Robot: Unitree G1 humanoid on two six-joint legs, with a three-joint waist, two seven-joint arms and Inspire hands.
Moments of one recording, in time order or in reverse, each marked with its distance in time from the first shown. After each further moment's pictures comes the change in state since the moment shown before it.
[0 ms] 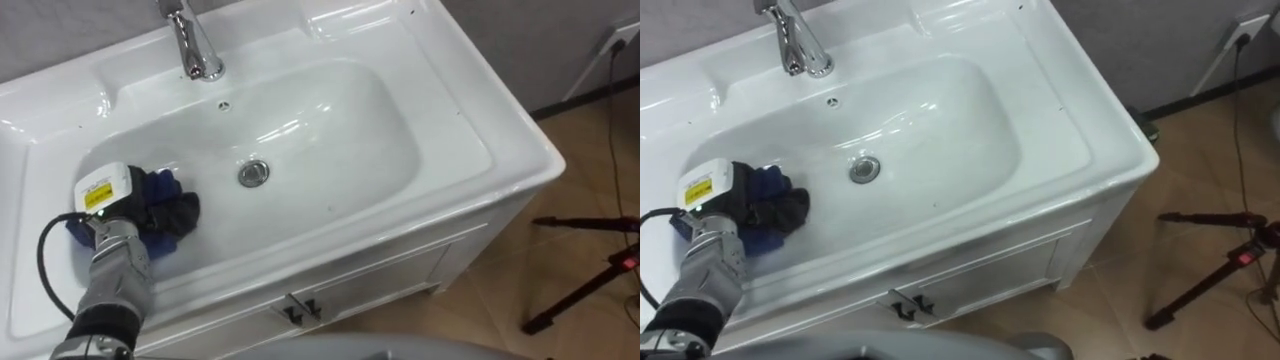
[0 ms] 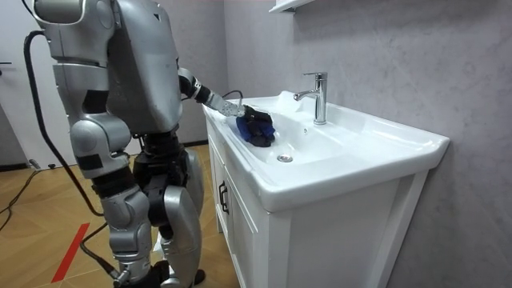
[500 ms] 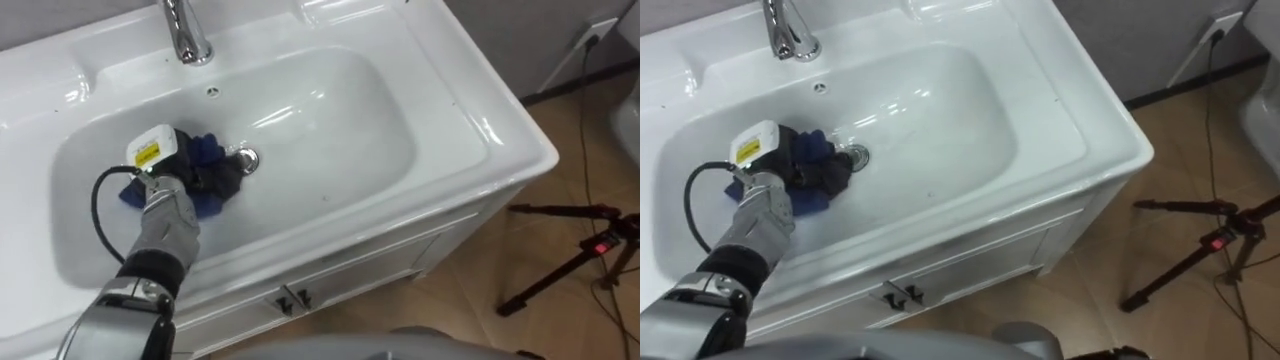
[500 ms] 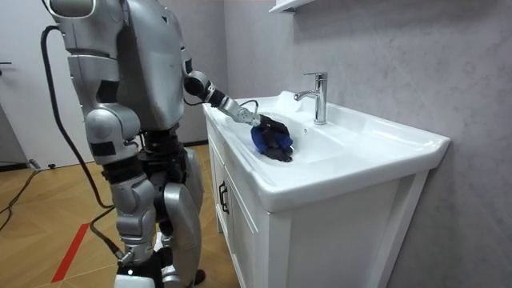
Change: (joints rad) left arm -0.222 -0.130 -0.134 0.095 -0.286 0.058 -0.005; right arm -0.087 0.068 0.080 0.086 0.153 -0.005 -0.021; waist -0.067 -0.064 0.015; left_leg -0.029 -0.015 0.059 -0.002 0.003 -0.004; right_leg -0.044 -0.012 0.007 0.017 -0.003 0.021
